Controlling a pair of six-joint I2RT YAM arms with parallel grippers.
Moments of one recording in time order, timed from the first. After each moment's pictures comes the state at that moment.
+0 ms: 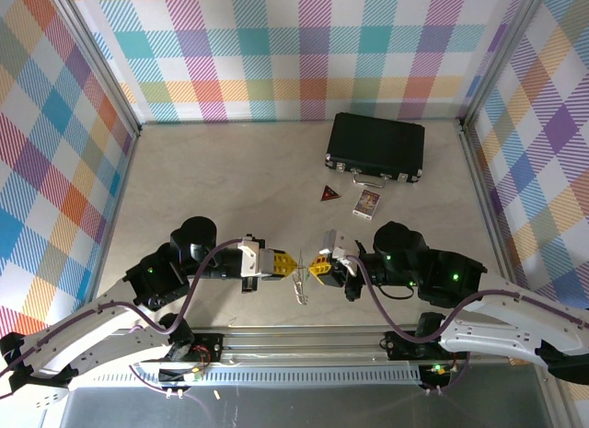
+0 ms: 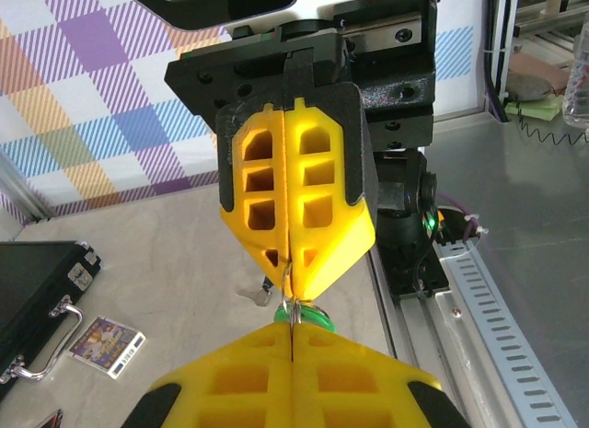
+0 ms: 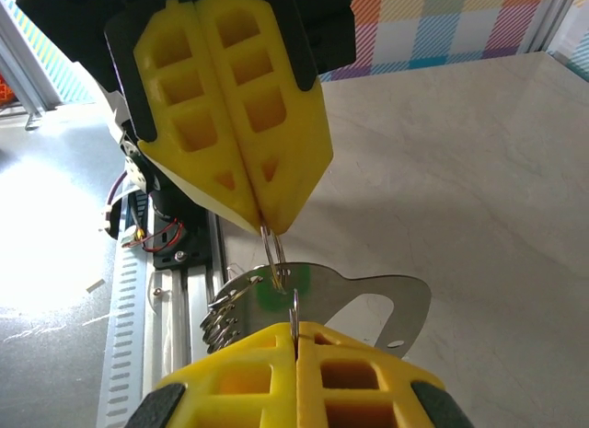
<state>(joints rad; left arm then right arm) -0.93 0.77 0.82 -0.29 0.56 0.39 1.17 0.81 0.94 -0.53 -0.18 -0.09</state>
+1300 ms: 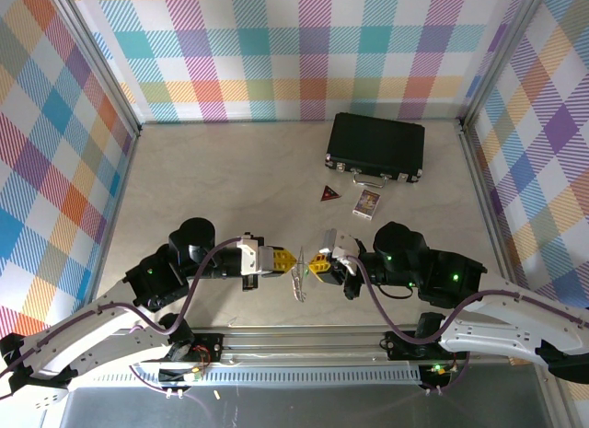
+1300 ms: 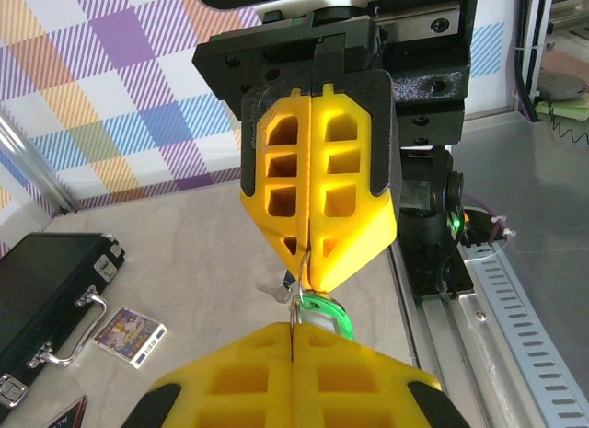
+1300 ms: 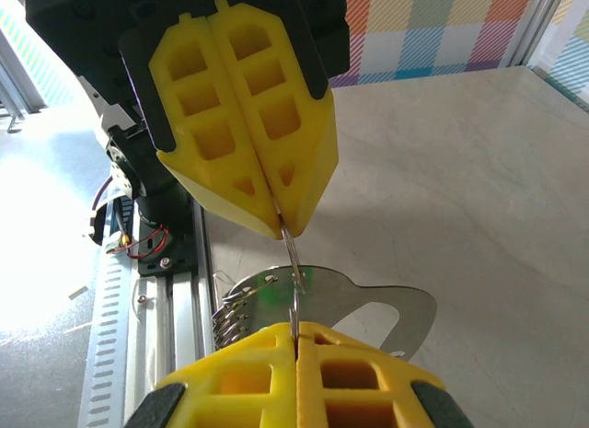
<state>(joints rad) -0.93 0.76 0.81 -0.26 0.50 0.39 1.18 0.81 0.94 -0.52 -0.15 -0.11</state>
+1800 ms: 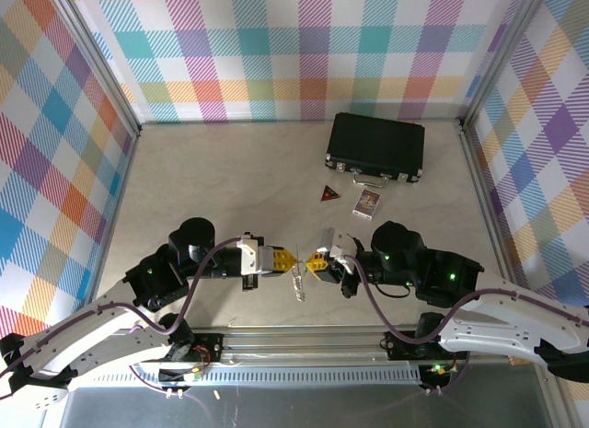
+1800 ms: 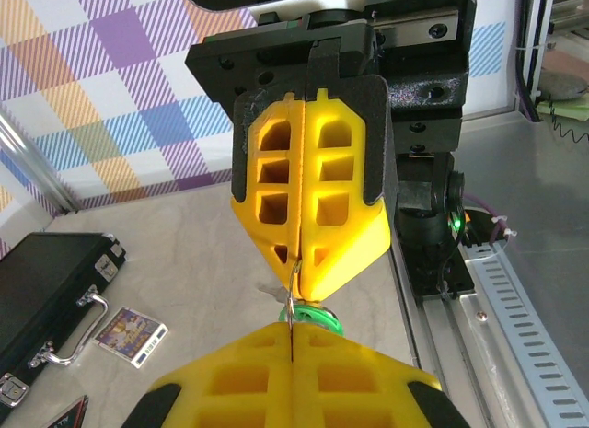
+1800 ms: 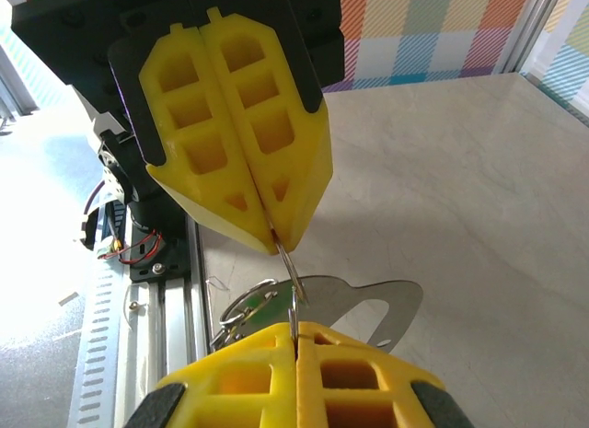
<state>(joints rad) -0.93 0.76 0.81 -0.26 0.50 0.39 1.18 0.83 0.94 -0.49 -0.14 -0.12</state>
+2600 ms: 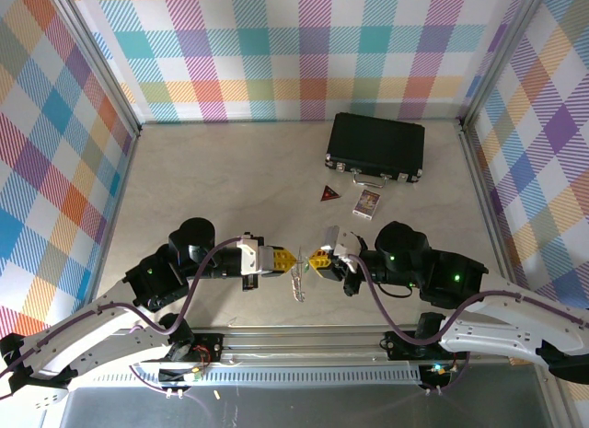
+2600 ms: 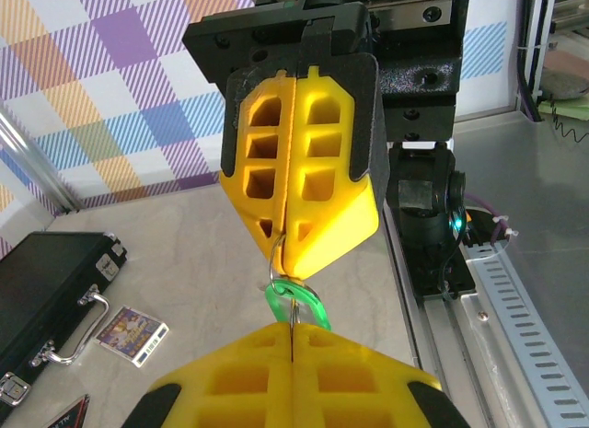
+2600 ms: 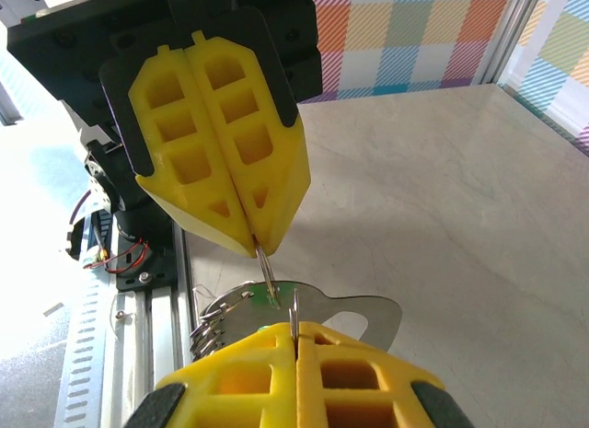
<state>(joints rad) -0.93 0.76 0.81 -0.27 0.50 0.39 1.18 0.81 0.94 -0.49 -0.11 -0.12</state>
